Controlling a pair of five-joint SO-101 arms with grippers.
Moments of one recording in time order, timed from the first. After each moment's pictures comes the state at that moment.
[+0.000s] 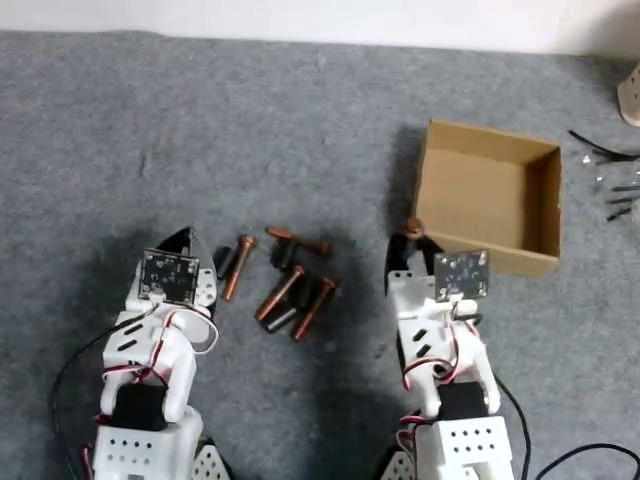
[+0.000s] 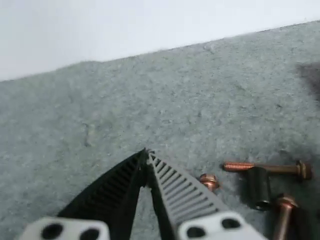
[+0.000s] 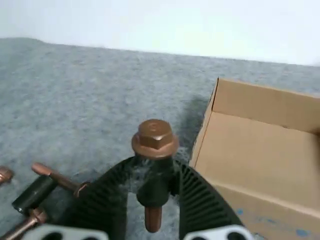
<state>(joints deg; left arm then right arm) -0.9 -103.7 96.0 35.1 -5.1 -11.4 -87.2 96.0 13.3 2.8</state>
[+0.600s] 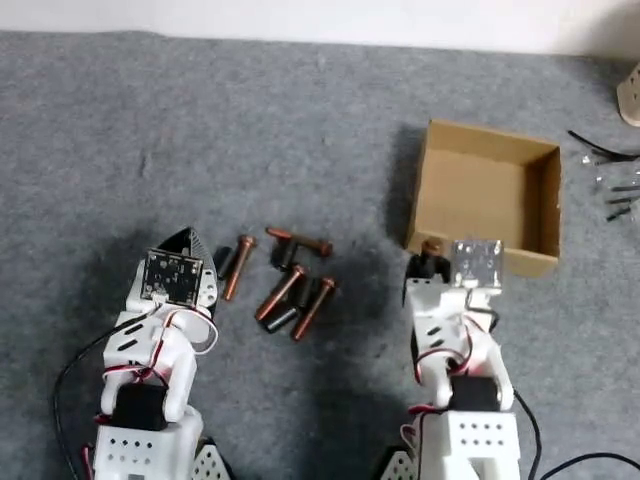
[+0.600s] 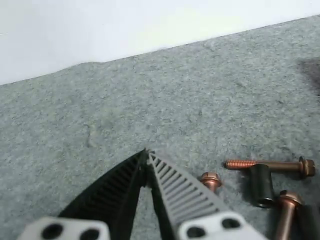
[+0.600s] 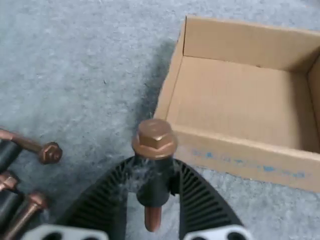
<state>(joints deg) -0.9 -103.7 96.0 35.3 -6.1 -5.6 -80.7 88.0 28.4 2.8</state>
